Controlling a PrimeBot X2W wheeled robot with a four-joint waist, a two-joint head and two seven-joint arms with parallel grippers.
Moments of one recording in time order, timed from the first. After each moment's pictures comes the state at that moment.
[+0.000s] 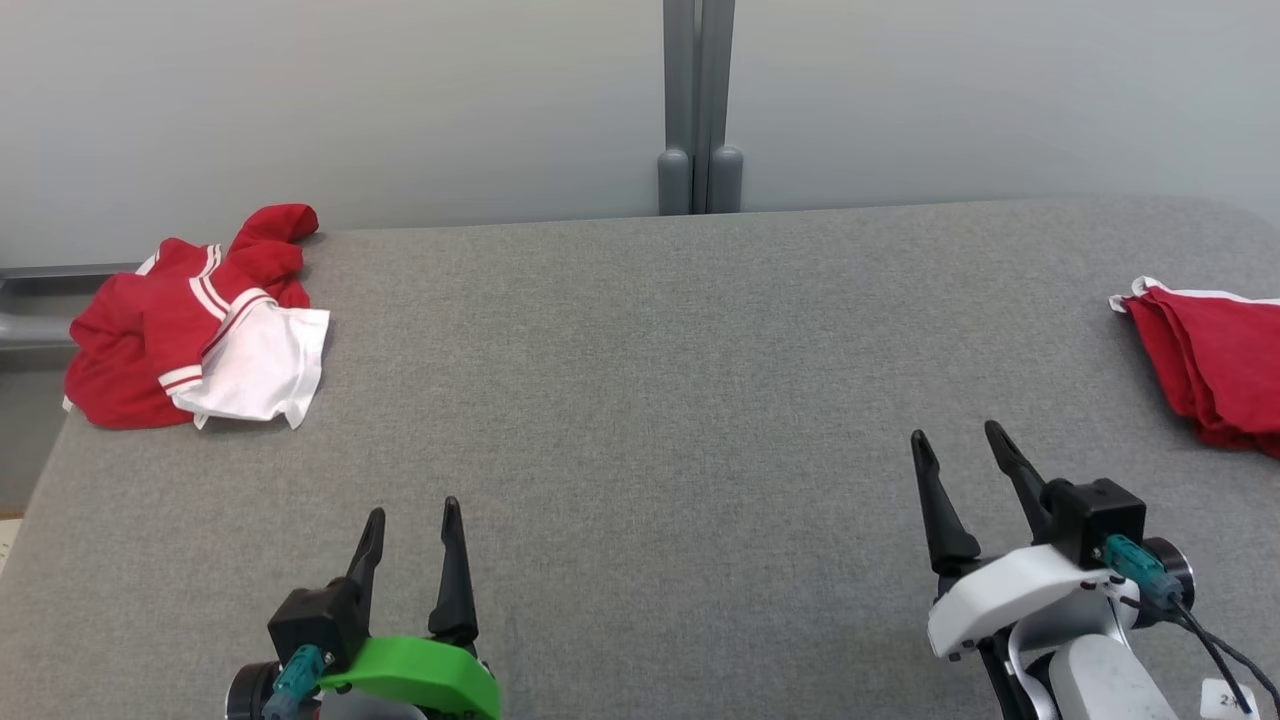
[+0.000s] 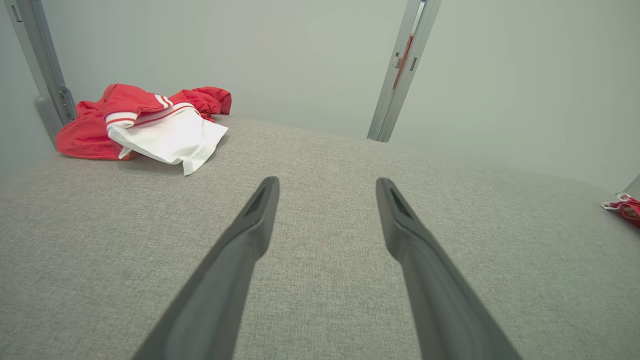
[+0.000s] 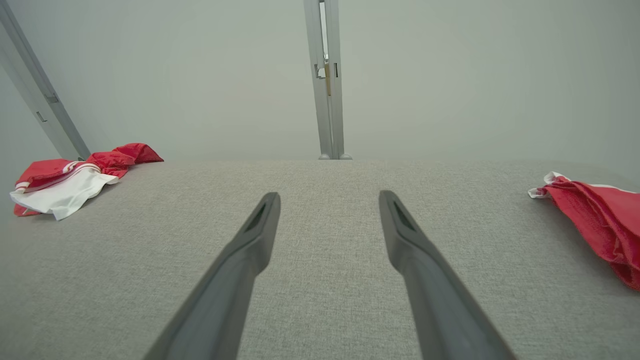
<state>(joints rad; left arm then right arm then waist) -0.05 0.06 -0.25 0.30 -0.38 0.09 -0.26 -0.11 -0.05 0.05 0.26 0.12 0.13 -0.18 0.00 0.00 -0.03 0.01</state>
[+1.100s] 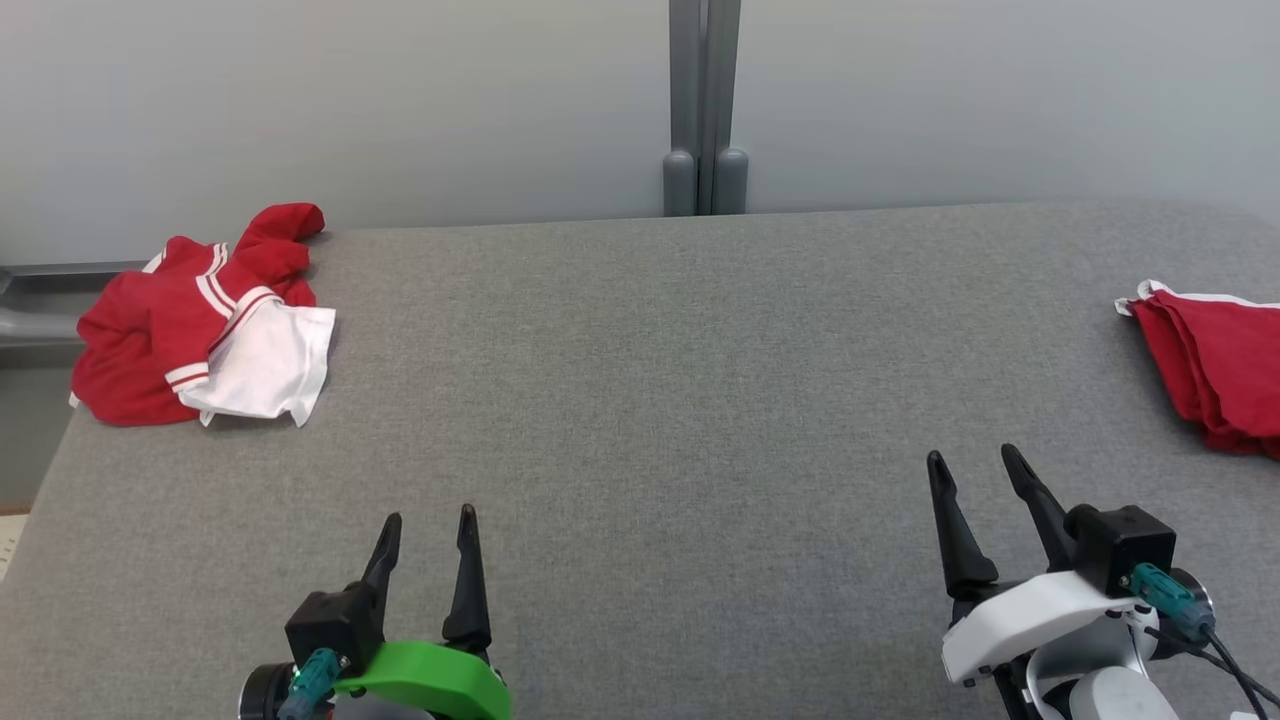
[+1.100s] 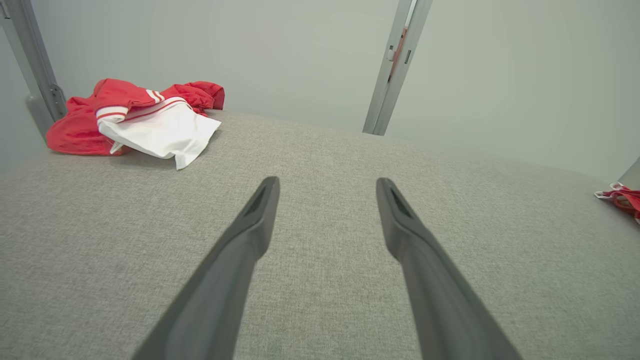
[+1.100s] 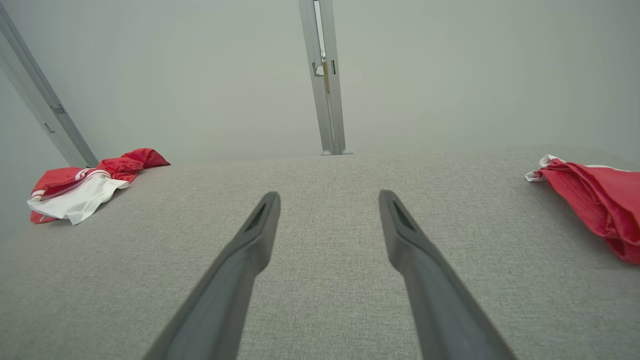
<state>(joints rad) -0.04 0.05 -0.27 0.31 -0.37 0.08 -0.26 -0.01 -0.05 0.05 0.14 0.18 0.13 -0.14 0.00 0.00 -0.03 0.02</state>
